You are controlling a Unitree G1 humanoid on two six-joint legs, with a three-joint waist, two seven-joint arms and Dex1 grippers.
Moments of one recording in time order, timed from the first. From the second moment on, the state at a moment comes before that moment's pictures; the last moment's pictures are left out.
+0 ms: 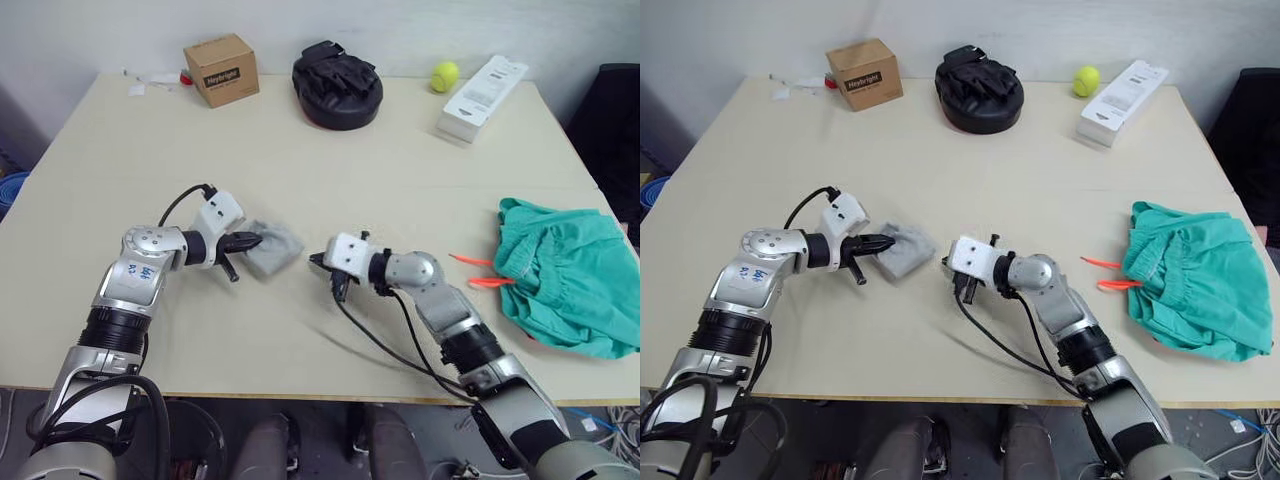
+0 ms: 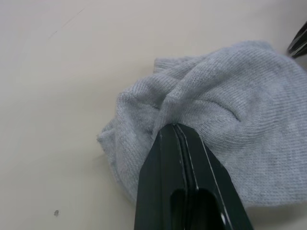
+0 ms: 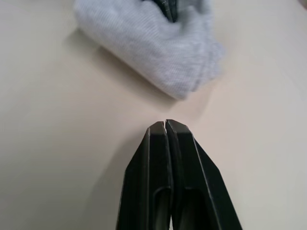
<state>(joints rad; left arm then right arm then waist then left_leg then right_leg) -0.65 0.63 -0.11 0.28 -0.11 0.41 -0.83 -0.61 -0.28 0.27 0.13 -0.01 0.26 0.84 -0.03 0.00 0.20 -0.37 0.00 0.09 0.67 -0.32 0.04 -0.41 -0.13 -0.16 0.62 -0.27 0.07</state>
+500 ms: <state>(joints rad) -0.61 0.62 -0.09 0.21 -0.11 0.45 -0.82 -0.68 0.04 -0.13 0.08 0.43 1.25 0.58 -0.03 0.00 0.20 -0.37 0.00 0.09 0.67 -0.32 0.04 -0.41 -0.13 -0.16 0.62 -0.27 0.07</state>
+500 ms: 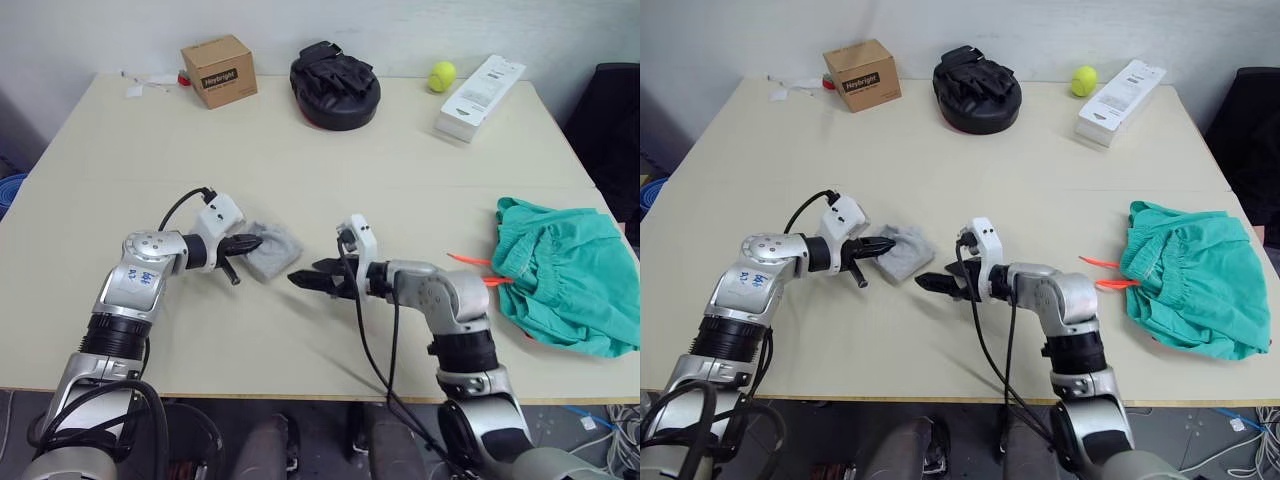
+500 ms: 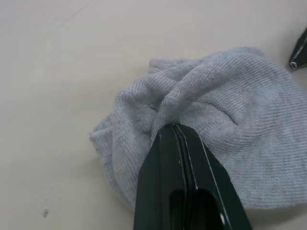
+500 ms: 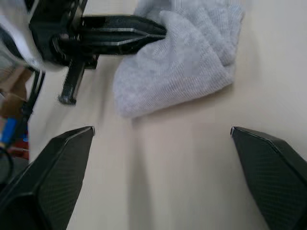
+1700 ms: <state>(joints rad) -0.55 0.64 -0.05 0.16 -0.11 0.49 -0.81 -0.91 0.17 -0.10 0.59 0.51 0.95 0.46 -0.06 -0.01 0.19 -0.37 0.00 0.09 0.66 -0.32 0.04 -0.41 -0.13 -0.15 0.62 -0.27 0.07</state>
